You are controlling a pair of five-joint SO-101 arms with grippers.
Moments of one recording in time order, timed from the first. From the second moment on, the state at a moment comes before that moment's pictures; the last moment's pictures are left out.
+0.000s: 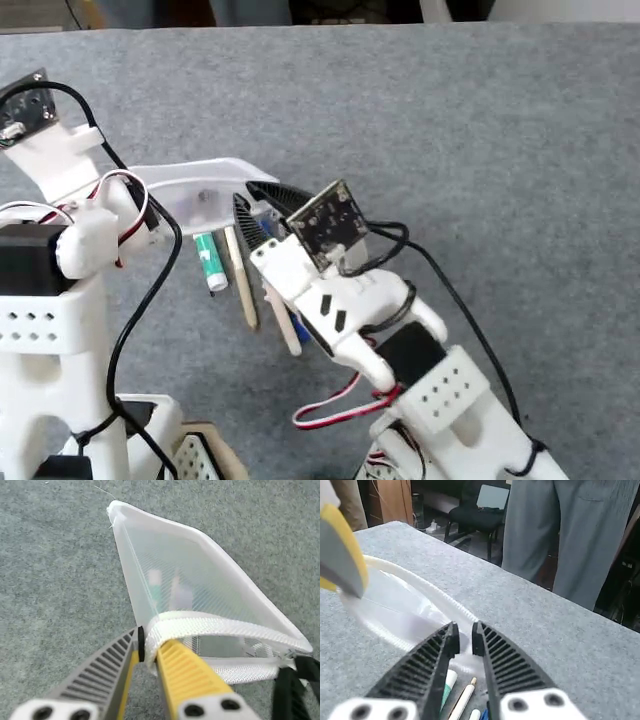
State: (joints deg) left arm -4.2 -36.3 -1.8 100.5 25.5; right arm -38.1 -61.7 58.2 23.2 6.3
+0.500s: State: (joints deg) left arm -3.3 -36.2 -12.4 100.5 25.5; right arm -31.3 -79.1 48.3 56.4 9.5
